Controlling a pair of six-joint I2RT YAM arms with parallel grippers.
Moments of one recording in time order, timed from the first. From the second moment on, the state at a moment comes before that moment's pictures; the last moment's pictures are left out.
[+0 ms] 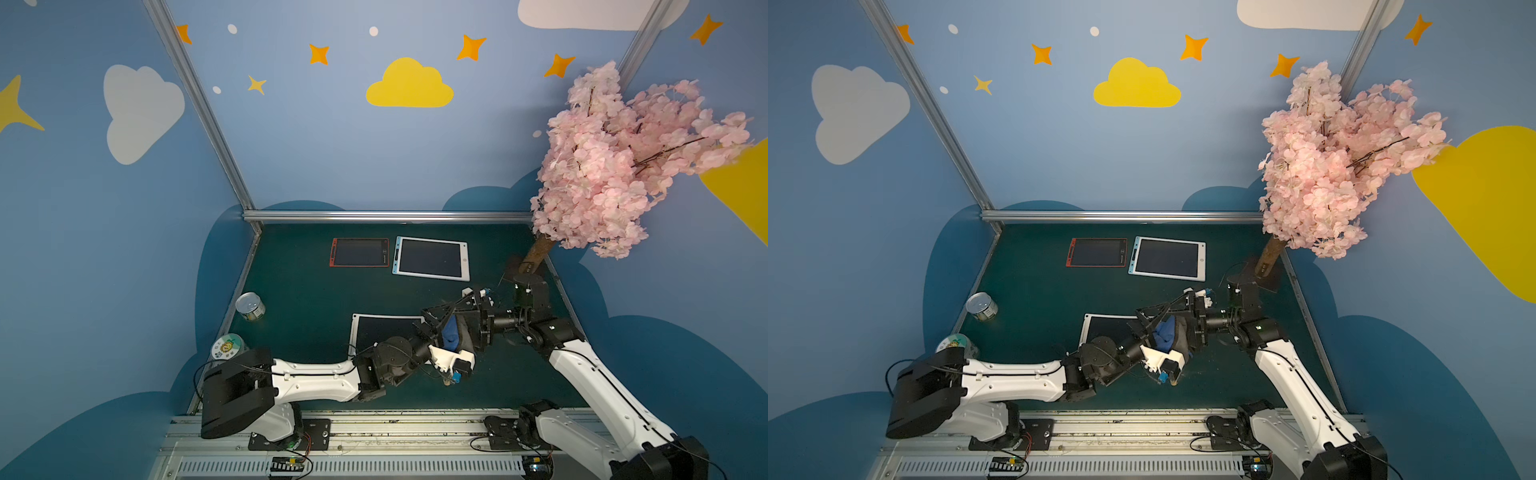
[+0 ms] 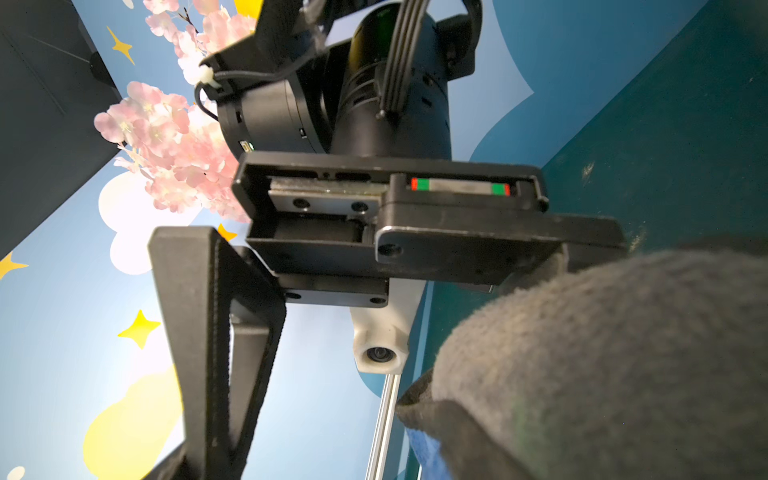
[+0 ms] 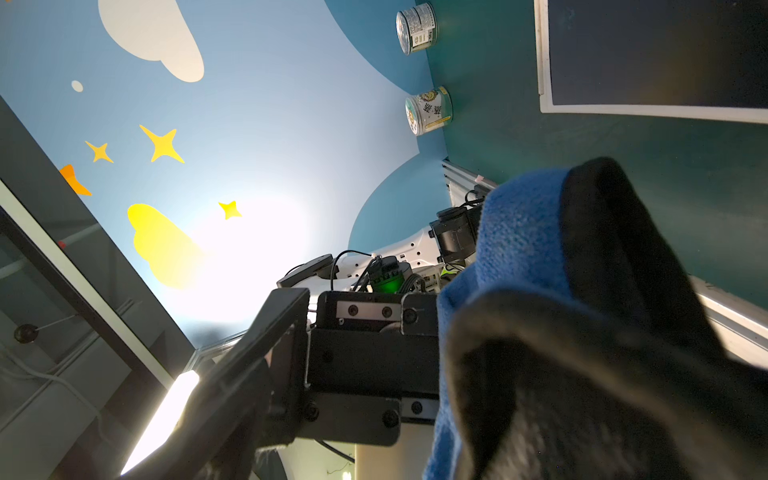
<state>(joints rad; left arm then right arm) -1.23 1.42 0.69 0.78 -0.33 1.16 0.30 0.98 0.73 -0.33 -1.24 1.29</state>
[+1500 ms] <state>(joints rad) -0.67 0.84 0.68 0.20 0.11 -0.11 0.11 0.85 0.84 -0.53 -0.91 0.83</state>
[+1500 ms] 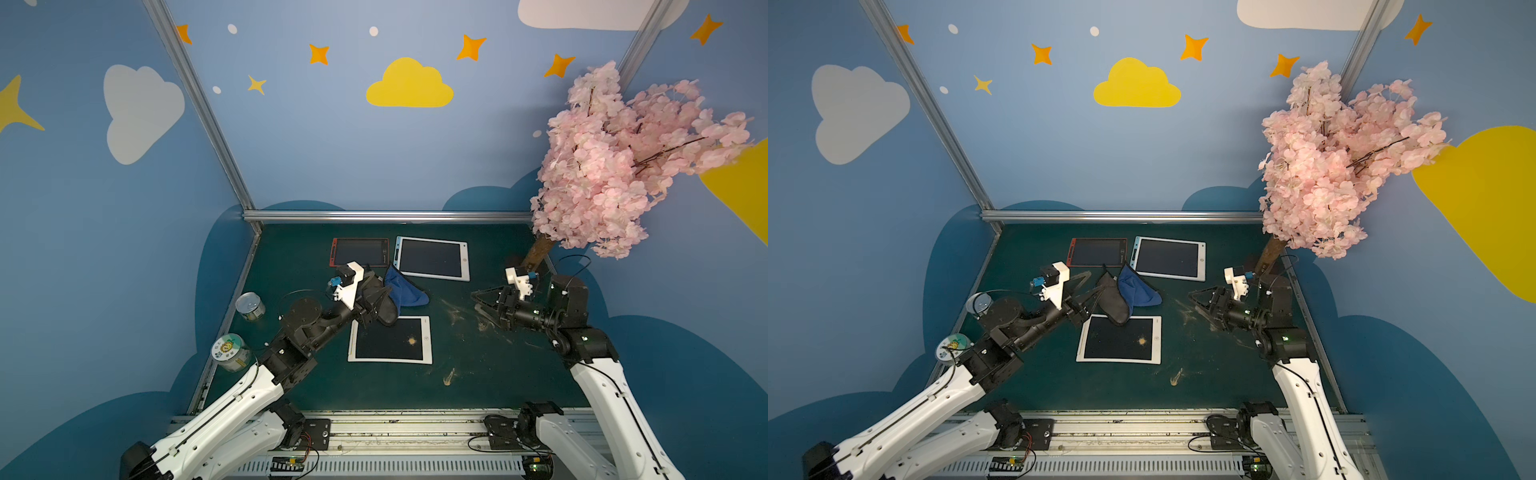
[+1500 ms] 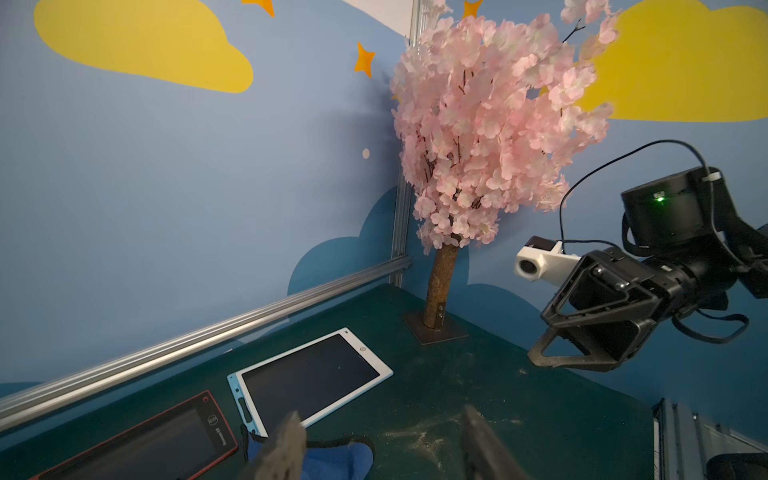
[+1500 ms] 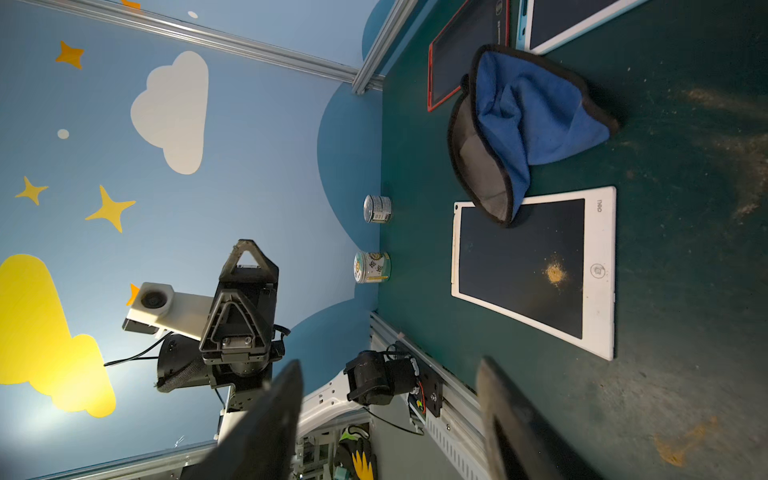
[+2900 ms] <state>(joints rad) -0.38 0.53 0.44 -0.04 -0.07 -0.62 0.77 2.54 2.34 -1.18 0.03 0.29</state>
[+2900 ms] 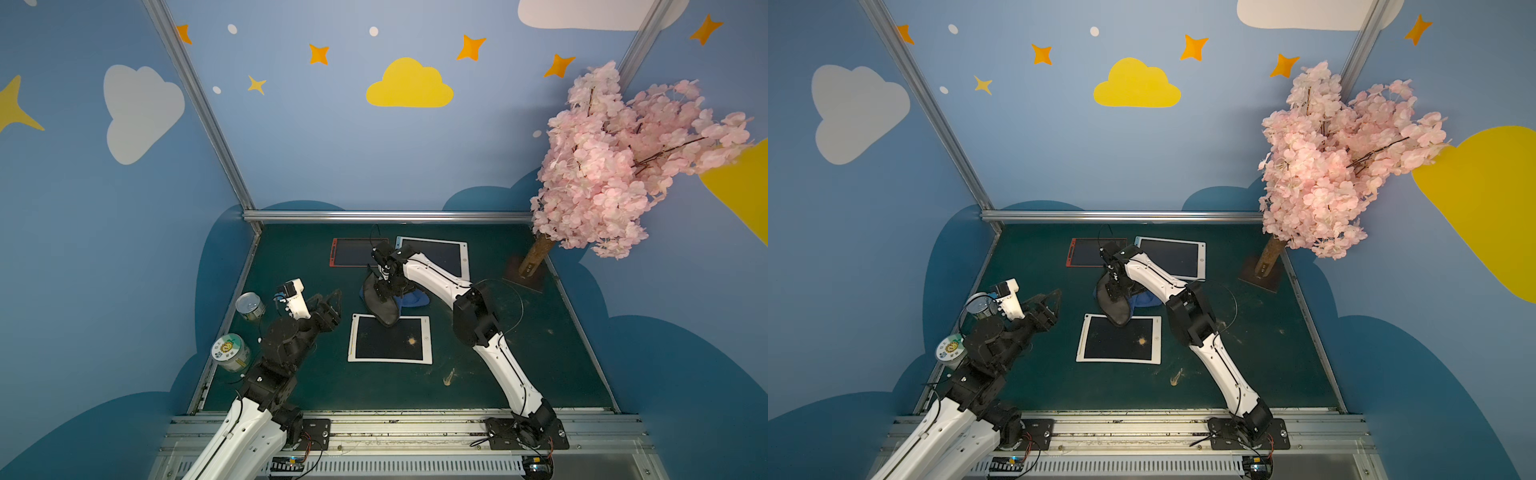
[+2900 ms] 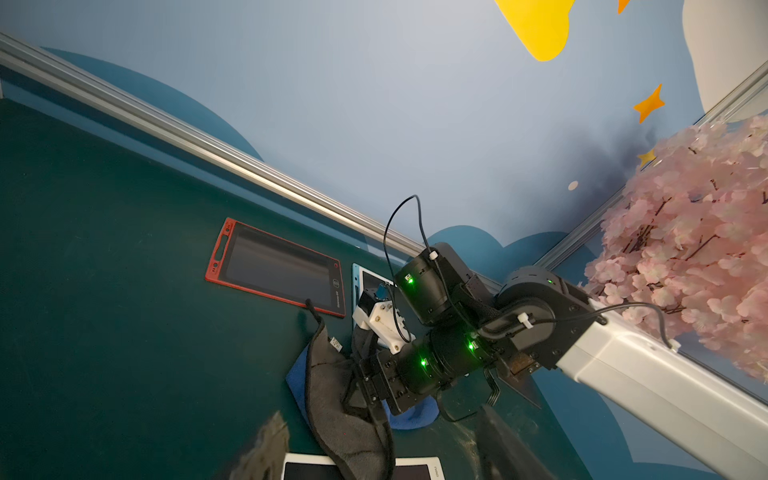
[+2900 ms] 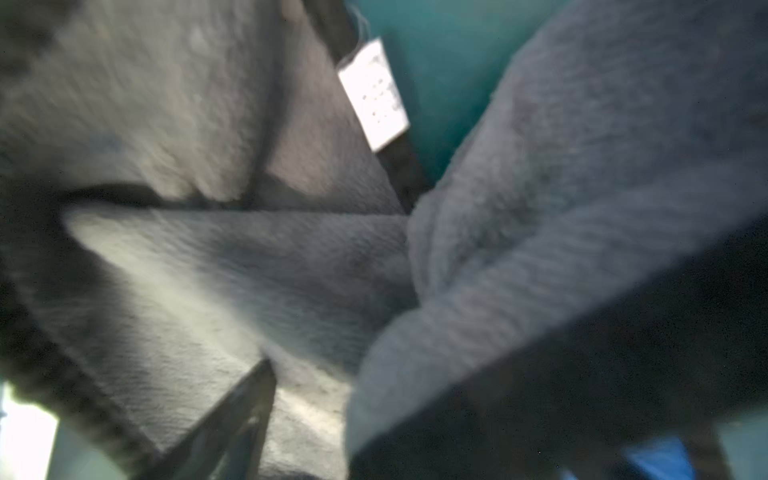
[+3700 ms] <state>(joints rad) -0.48 1.23 0.63 0.41 0.34 -0.81 0.50 1.52 1.46 -1.03 0.09 0.25</state>
